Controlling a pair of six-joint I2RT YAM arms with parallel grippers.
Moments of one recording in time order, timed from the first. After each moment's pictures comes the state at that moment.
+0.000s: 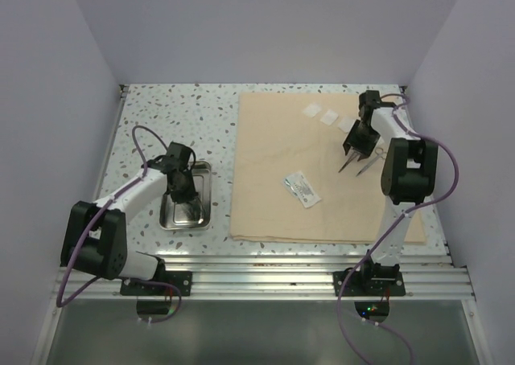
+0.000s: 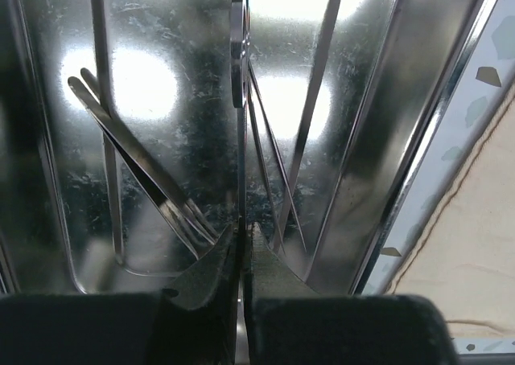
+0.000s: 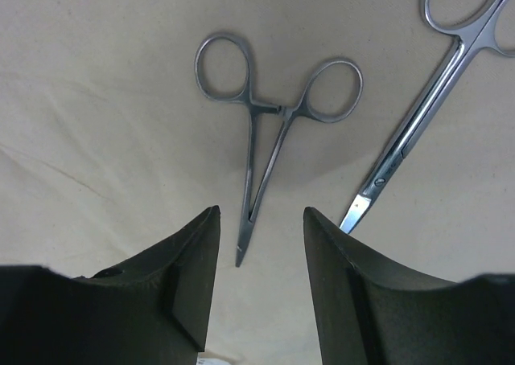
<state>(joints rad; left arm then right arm) -0.26 1.40 0.81 -0.64 -0.03 -0.52 -0.03 2.07 1.63 -0.88 0.11 0.51</state>
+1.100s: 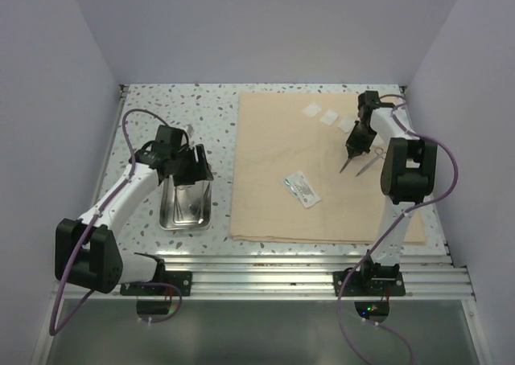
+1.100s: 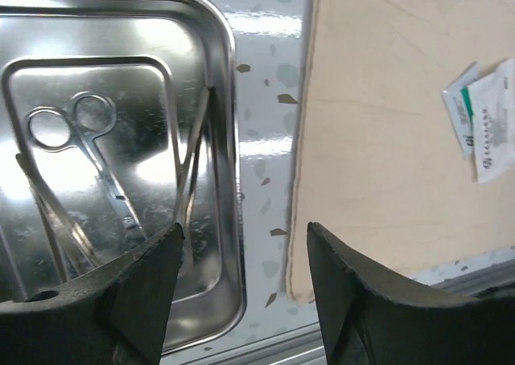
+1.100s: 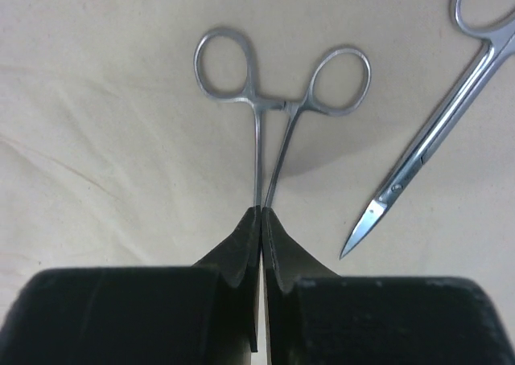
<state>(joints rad) -0.24 1.32 0.97 -0.65 0.15 -0.44 -0.03 2.11 1.66 -0.87 0.10 0.51</state>
